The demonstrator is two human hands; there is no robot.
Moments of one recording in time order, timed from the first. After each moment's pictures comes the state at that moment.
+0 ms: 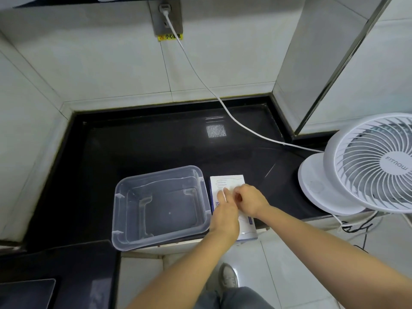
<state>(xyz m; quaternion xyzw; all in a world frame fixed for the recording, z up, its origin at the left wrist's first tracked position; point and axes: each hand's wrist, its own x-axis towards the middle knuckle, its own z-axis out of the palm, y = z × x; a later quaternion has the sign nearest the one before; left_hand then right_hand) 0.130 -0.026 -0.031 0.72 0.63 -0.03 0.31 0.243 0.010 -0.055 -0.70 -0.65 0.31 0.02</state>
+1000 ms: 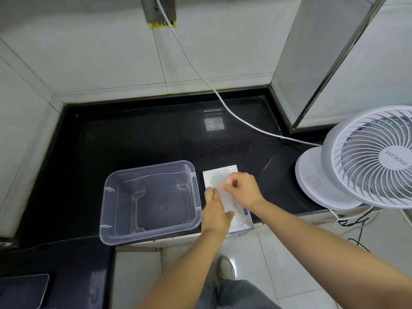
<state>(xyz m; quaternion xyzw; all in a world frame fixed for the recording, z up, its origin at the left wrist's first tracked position) 0.124 -0.028 -0.050 0.63 0.66 0.06 0.40 0.240 0.014 -0.061 -0.72 -0.56 0.35 0.25</state>
